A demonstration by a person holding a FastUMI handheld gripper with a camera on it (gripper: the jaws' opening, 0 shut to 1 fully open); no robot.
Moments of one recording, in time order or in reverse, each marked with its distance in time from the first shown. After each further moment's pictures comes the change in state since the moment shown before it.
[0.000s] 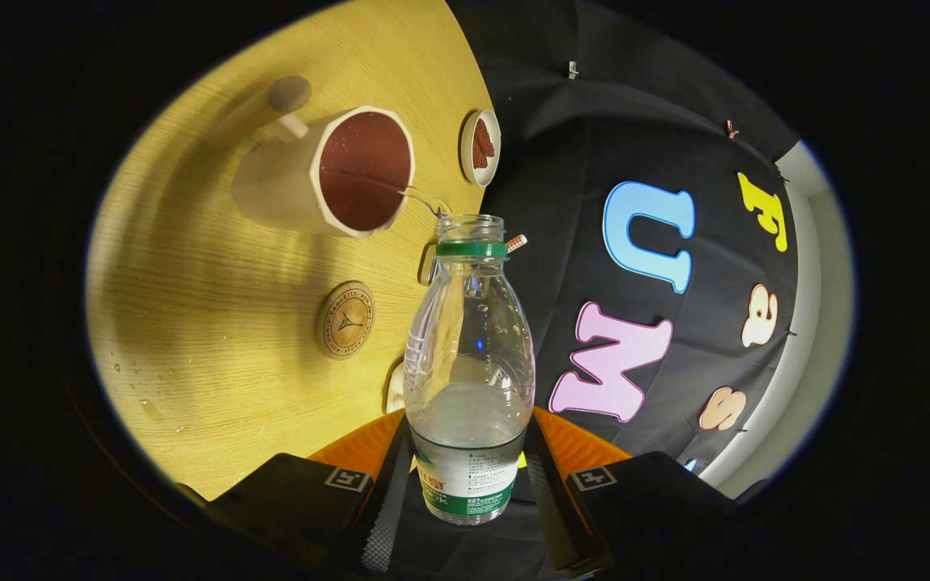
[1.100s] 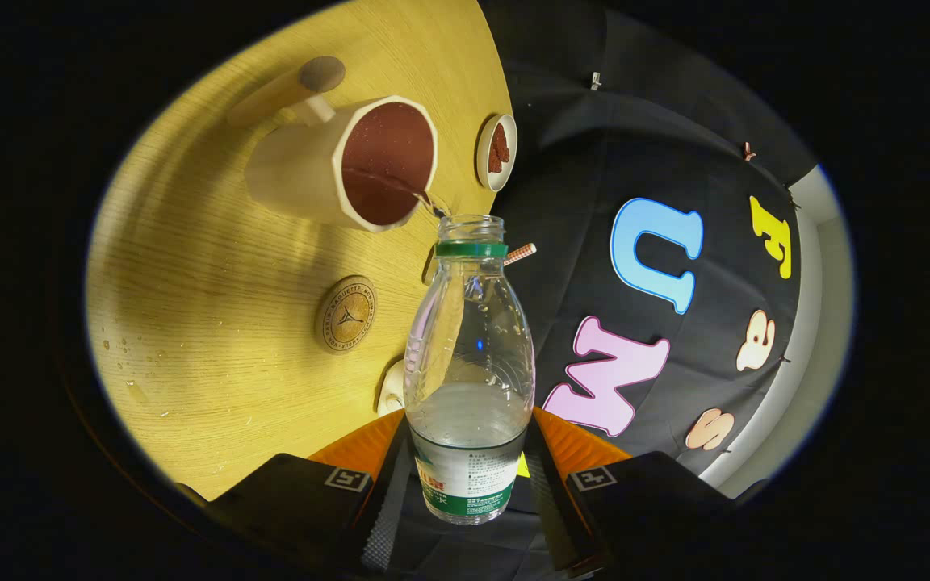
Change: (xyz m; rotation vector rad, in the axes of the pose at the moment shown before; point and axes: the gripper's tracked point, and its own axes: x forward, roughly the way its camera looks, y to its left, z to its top) arm 0.006 0.003 0.005 -0.093 -0.016 -0.005
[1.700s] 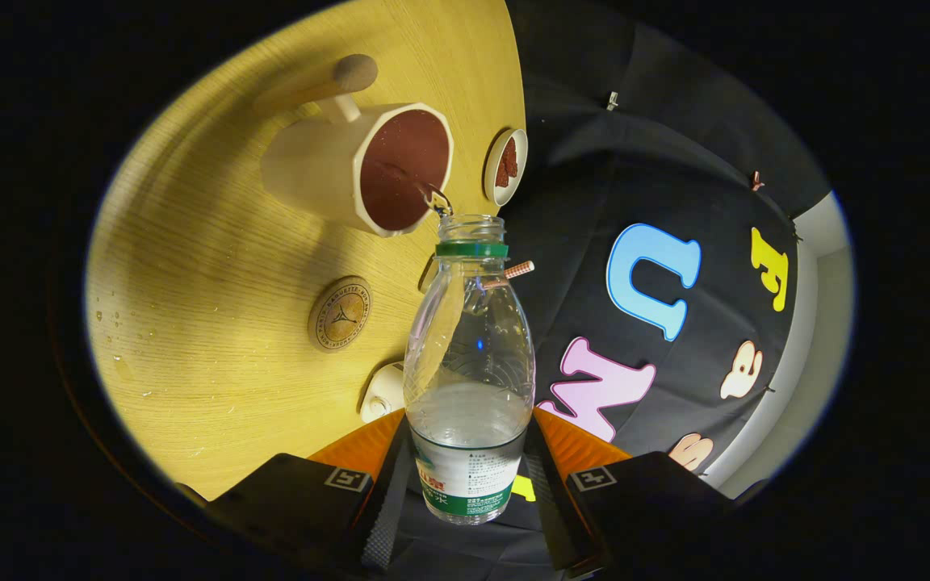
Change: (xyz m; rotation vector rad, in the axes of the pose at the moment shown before) arm -0.001 -0.010 0.004 -0.098 -0.043 -0.018
